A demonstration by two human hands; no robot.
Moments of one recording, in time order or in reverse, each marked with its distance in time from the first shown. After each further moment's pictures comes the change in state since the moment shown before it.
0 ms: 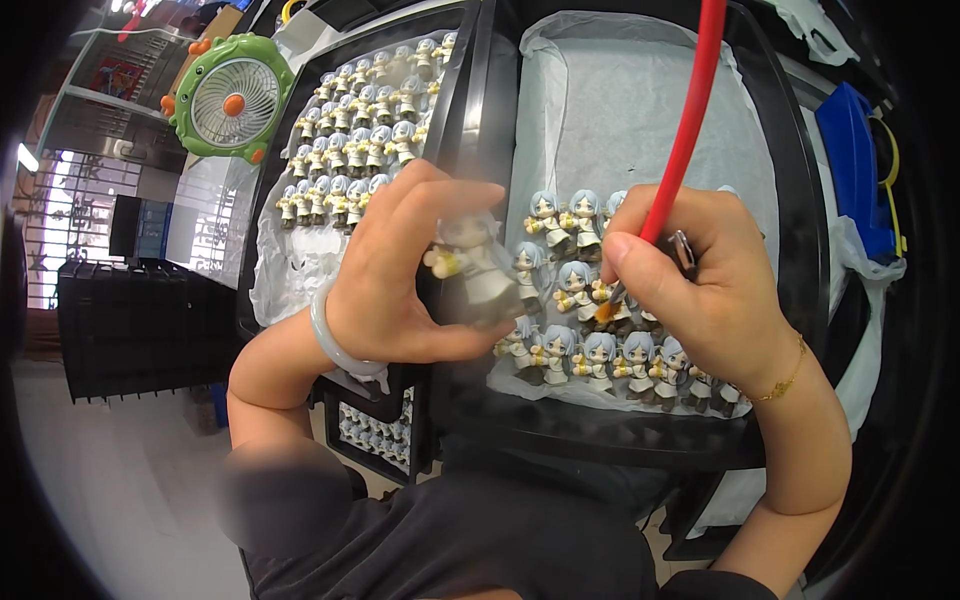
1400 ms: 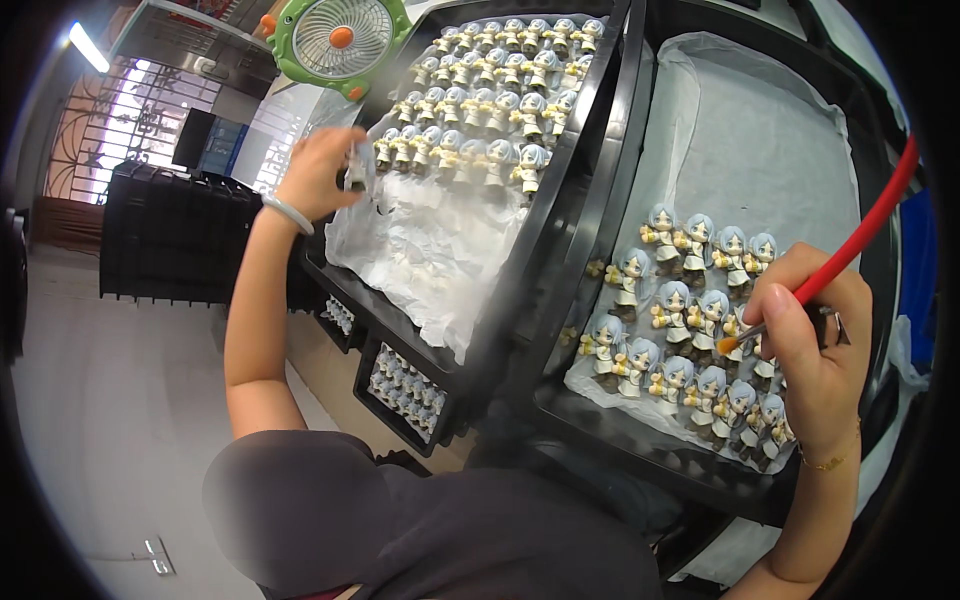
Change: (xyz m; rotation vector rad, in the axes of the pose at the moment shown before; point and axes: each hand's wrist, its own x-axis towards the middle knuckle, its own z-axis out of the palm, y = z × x) left_hand -0.125 -0.111 -0.136 0.793 -0.273 -0.677; right_hand -0.004 0.000 0.000 -0.114 0.048 -0.067
